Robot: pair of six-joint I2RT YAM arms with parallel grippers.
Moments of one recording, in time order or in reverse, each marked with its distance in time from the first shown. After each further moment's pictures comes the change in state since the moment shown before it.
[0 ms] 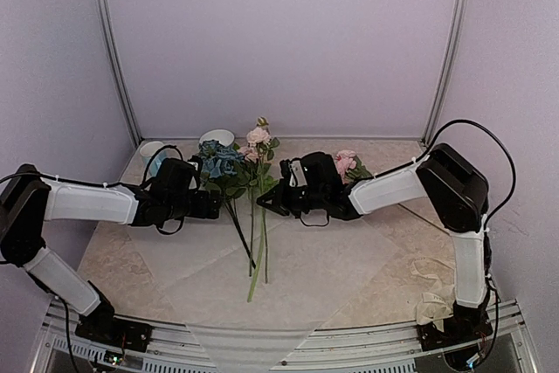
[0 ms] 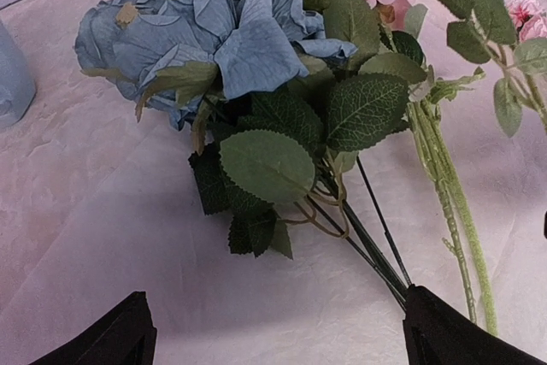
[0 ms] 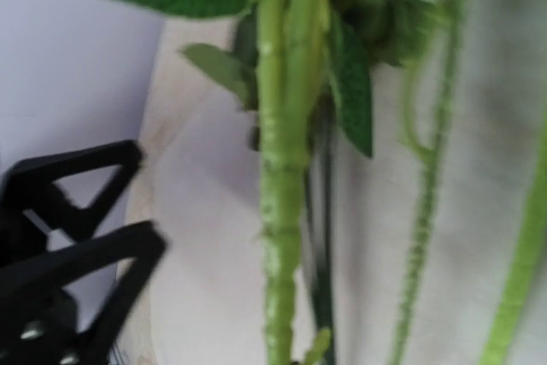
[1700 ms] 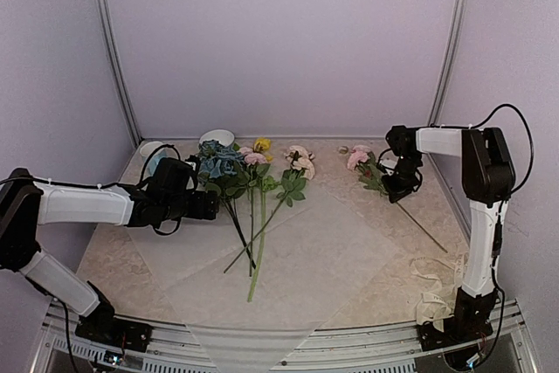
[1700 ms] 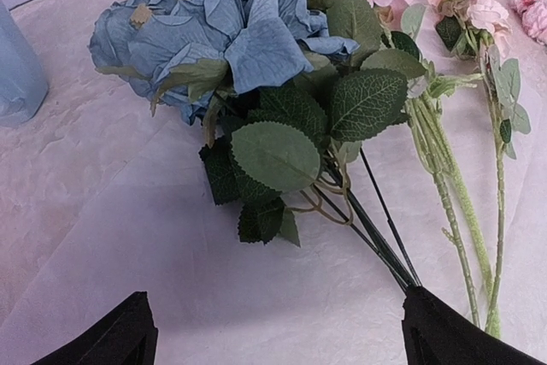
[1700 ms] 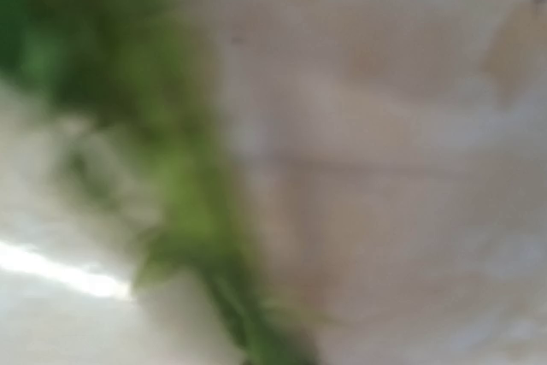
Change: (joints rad) left arm -0.008 -0.044 -0.008 -0.045 -0.014 0.014; right arm -0.629 0.032 0.320 -1.294 0.432 -1.117
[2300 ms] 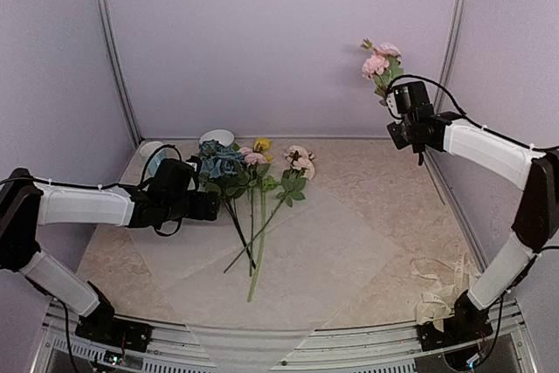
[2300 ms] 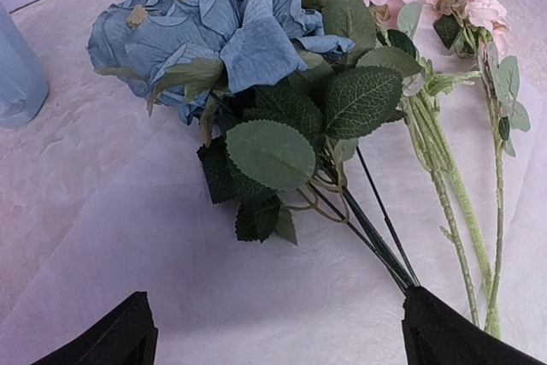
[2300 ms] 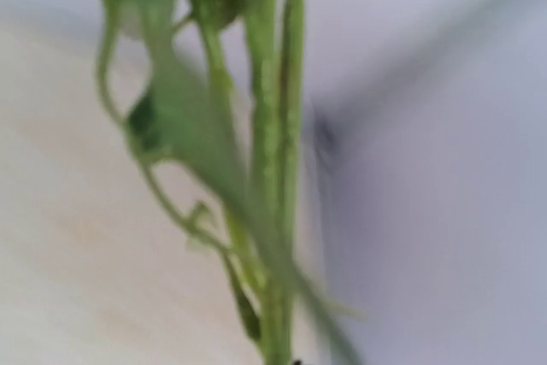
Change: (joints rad) left arm -0.015 0.000 0.000 -0.001 -0.018 0.000; right arm 0.181 -0.475 -0.202 0.487 0.626 -0.126
